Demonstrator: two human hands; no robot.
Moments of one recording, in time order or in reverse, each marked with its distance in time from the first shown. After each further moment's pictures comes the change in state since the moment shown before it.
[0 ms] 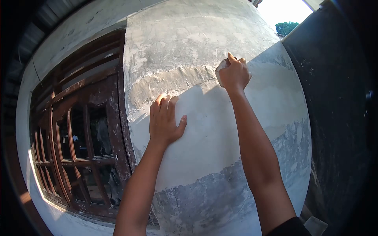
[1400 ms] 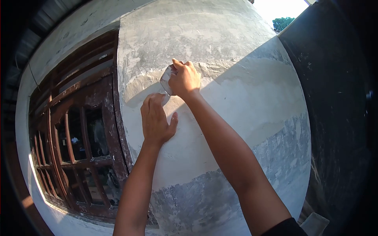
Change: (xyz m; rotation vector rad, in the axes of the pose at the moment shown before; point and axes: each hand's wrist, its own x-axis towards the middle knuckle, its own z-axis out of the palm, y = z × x) left_hand -0.002 -0.005 0.004 -0.079 0.083 0.000; right_hand -0.059 -0.070 0.039 0.213 -0.297 -0.178
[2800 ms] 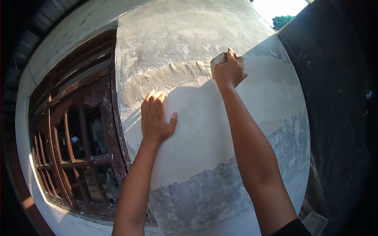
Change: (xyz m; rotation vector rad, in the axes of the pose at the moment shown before) left_hand 0.003 0.005 0.000 0.099 -0.051 0.007; right_hand 0.026 0.071 -0.067 -0.188 0.369 0.342
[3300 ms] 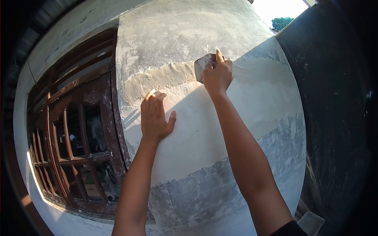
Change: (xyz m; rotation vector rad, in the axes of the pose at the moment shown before) left_hand -0.003 -0.003 -0.001 -0.008 -0.022 -0.012; right_hand -0.028 -0.014 -0.004 0.276 -0.109 -0.034
